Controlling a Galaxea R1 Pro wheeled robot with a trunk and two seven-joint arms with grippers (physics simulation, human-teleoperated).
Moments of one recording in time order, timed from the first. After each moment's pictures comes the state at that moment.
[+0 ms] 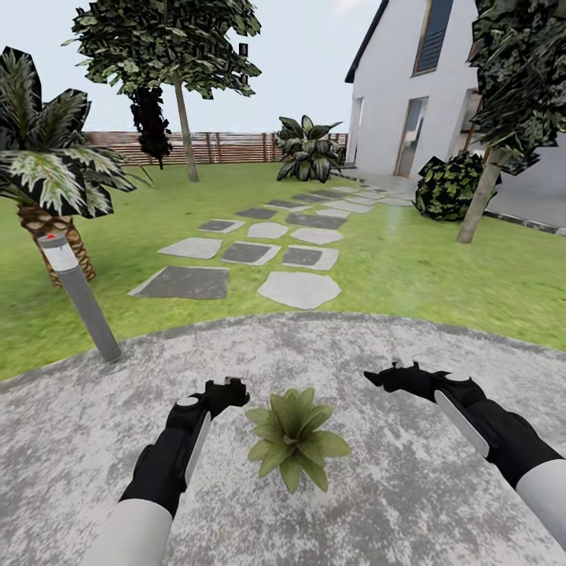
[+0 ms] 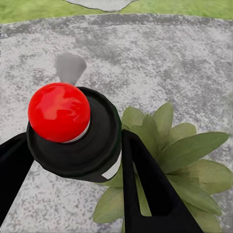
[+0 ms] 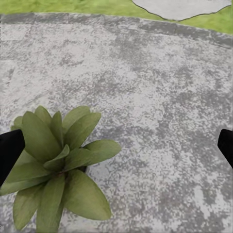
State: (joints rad) left arm -0.57 -0.17 0.05 -1.03 -0.18 0.45 -0.23; right arm -0.73 -0.43 0.47 -1.01 -0.49 0.43 0.25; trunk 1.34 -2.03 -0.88
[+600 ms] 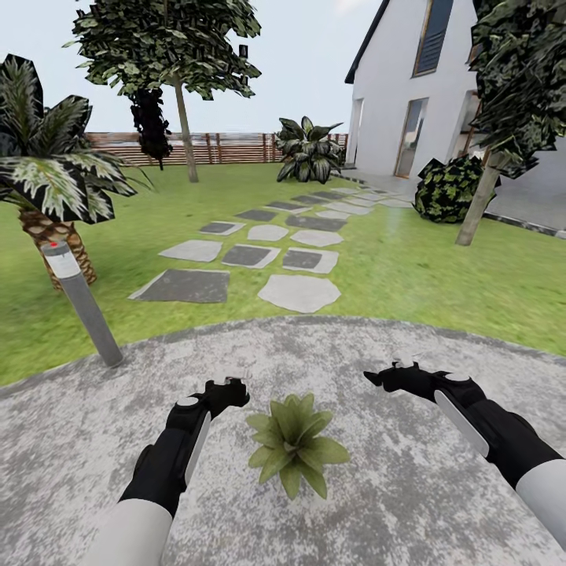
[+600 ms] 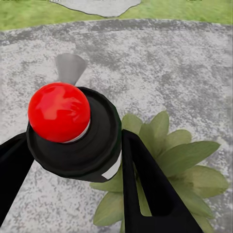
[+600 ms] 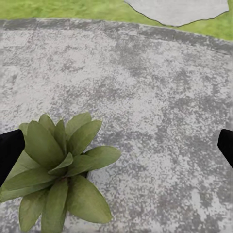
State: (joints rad) left arm -0.57 -0.17 0.04 -1.04 -0.18 0.45 -0.23; right arm -0.73 -0.43 0.47 -1.01 -0.49 0.43 0.25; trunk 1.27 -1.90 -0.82
